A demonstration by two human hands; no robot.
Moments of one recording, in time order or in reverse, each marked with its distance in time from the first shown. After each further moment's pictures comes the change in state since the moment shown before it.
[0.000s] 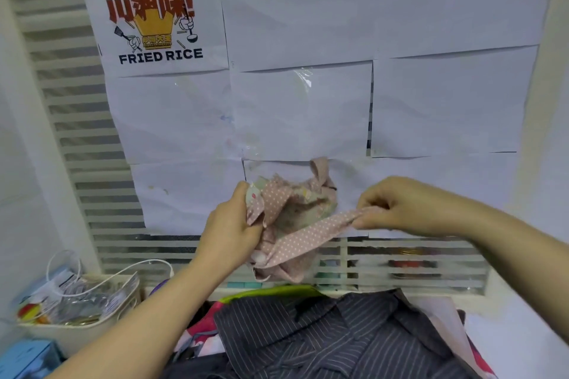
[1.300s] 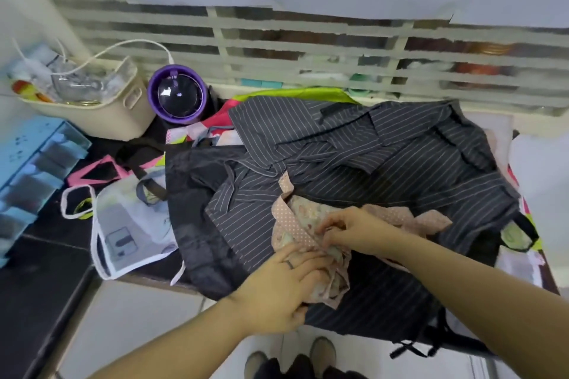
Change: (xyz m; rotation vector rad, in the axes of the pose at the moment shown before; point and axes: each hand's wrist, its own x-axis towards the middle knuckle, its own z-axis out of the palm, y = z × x) left_hand -0.321 -0.090 0.151 0.131 -0.816 0.416; right_hand -0.046 0.056 0.346 0.528 -0.629 0.396
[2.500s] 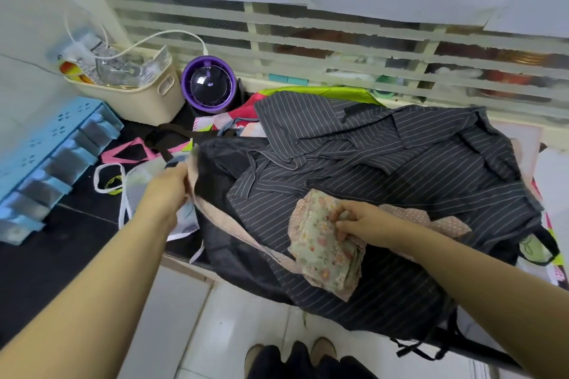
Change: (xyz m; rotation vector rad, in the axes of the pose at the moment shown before) left_hand -0.061 -0.104 -0.117 -1.055 0.779 -1.682; right_hand 0.010 -0.006 0.006 -0.015 -0.038 0.016
